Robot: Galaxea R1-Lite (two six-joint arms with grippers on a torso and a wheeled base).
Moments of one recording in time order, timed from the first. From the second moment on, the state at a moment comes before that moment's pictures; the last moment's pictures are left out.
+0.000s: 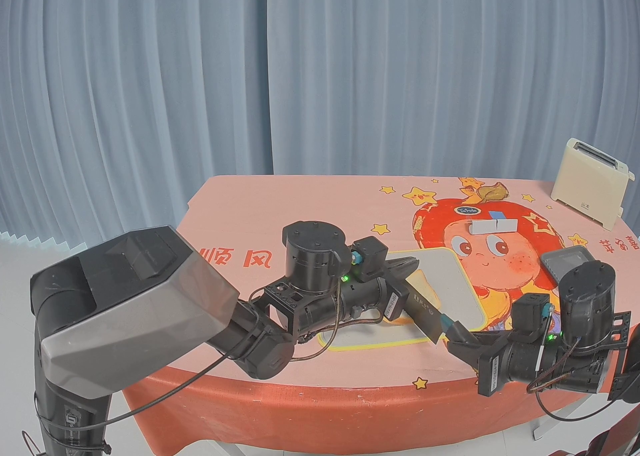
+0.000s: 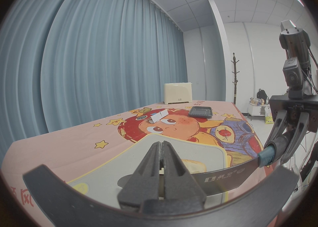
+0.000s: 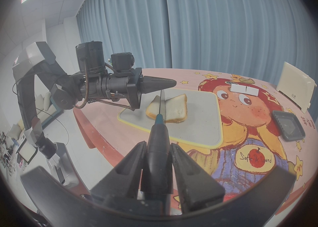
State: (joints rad) left arm -0.74 2.31 -1.15 -1.01 -0.24 0.08; right arm 0.75 1.48 -0.39 -0.48 -0.16 0.24
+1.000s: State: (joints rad) left arm -0.74 2.32 -1.14 -1.04 -0.24 0.08; right arm 0.75 1.48 -0.38 -0.48 -0.16 0.24
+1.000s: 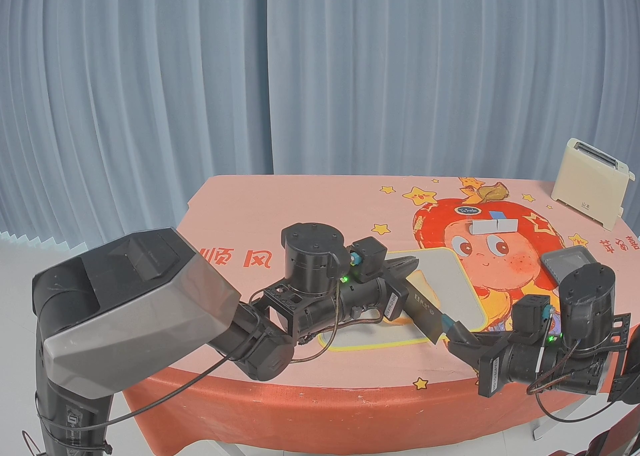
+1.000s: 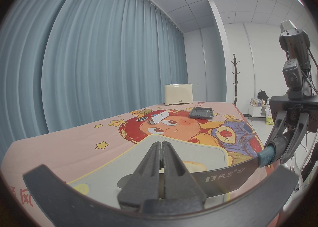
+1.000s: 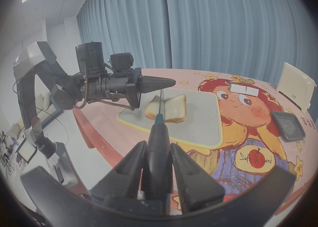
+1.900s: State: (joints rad) left arm -0.70 2.30 -1.24 -1.03 -0.23 0.07; right arm 0.76 1.47 -0.40 -0.49 -0.16 0.24
